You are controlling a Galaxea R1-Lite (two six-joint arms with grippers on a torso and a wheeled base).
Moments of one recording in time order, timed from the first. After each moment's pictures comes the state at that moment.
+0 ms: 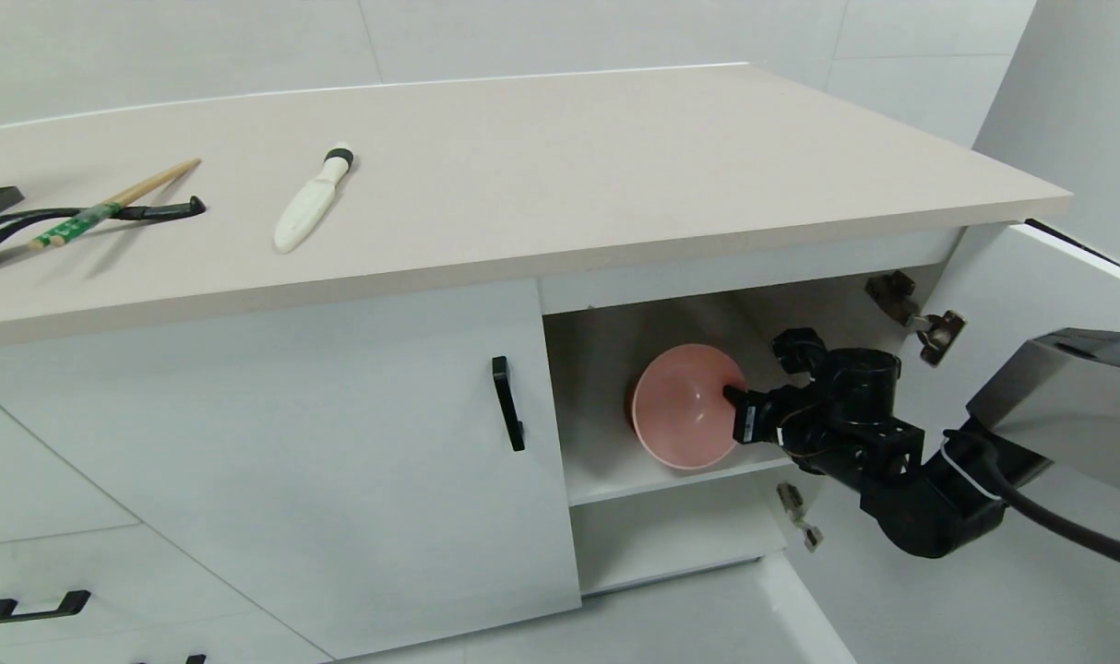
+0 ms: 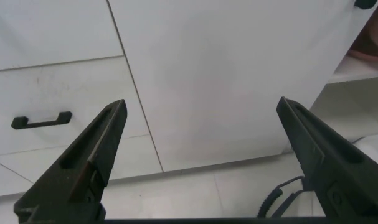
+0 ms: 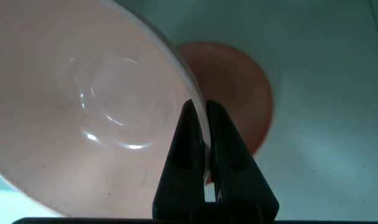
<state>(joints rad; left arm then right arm) 0.01 0.00 0.00 0.00 0.04 0.04 0.37 2.22 -0.91 -1.13 0.04 0.15</state>
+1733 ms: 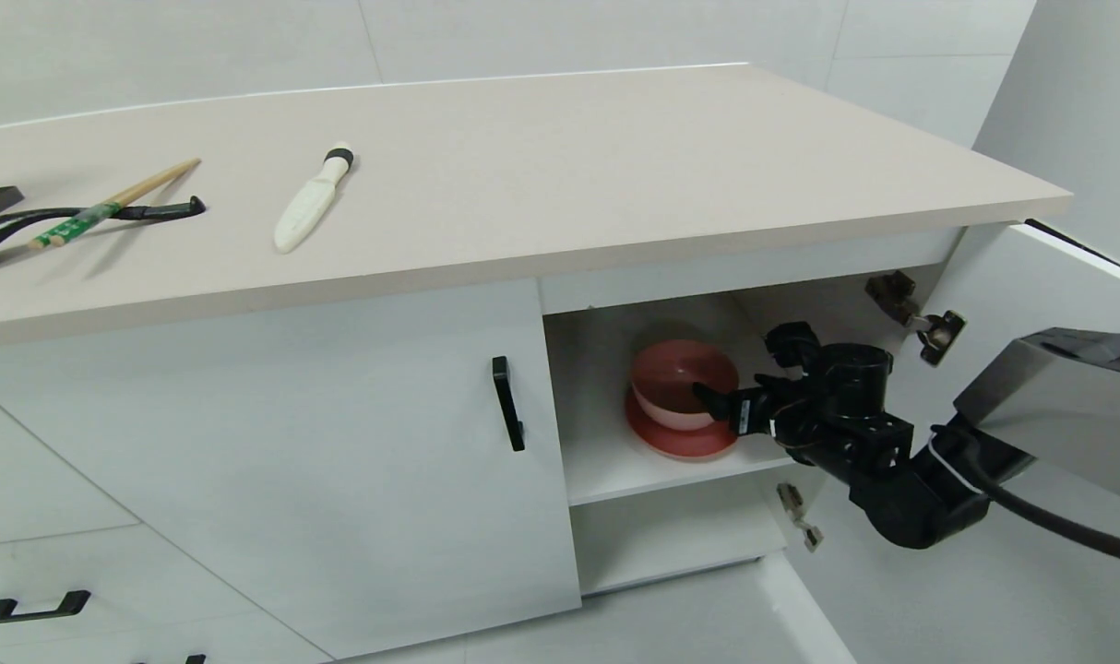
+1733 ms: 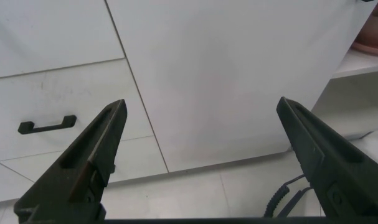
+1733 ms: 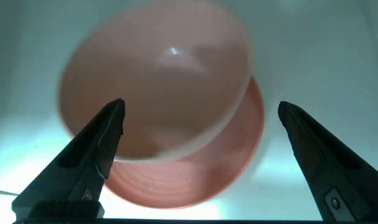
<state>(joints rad) 0.01 0.00 0.00 0.00 0.04 0.05 0.38 2.24 -0.96 -1.14 0.01 0.09</state>
